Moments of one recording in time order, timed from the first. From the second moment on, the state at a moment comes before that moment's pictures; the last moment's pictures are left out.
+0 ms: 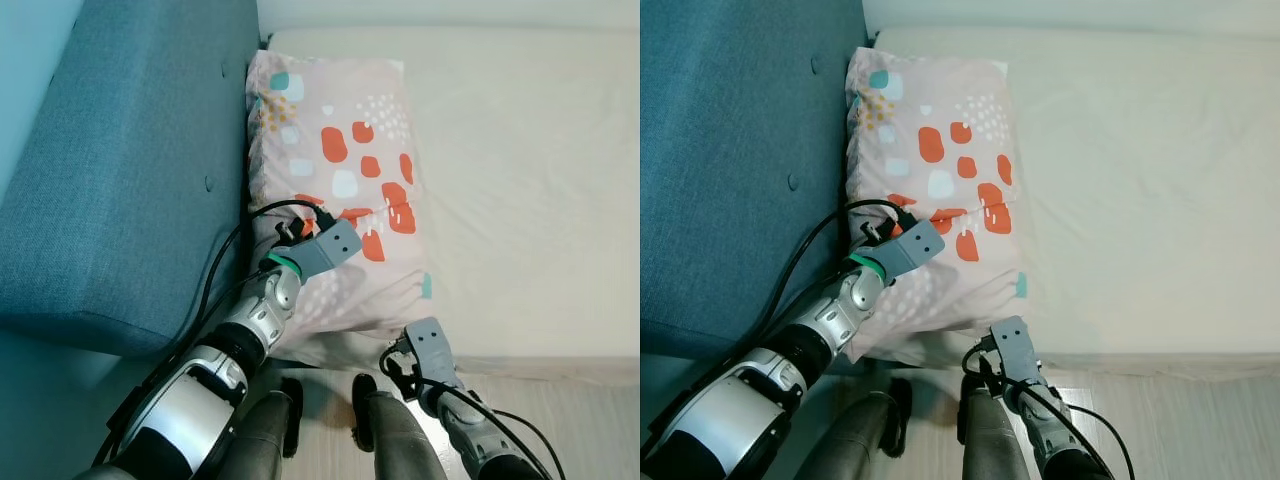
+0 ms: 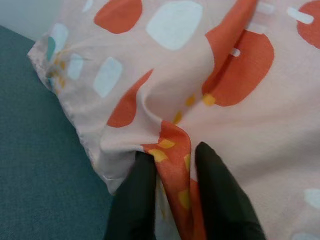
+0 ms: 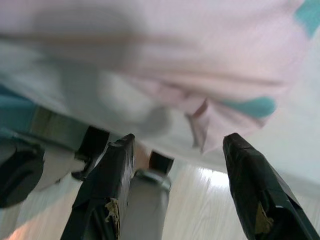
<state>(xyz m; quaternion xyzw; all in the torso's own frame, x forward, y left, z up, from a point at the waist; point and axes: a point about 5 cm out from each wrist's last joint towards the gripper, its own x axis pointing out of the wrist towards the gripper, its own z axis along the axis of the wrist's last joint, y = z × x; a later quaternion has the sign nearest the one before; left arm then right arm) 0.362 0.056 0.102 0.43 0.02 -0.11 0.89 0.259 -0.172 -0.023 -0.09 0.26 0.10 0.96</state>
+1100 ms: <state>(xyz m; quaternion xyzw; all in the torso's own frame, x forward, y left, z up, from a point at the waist) 0.286 0.059 0.185 0.22 -0.17 -0.26 0.93 0.331 -0.196 0.047 -0.06 0.16 0.04 0.98</state>
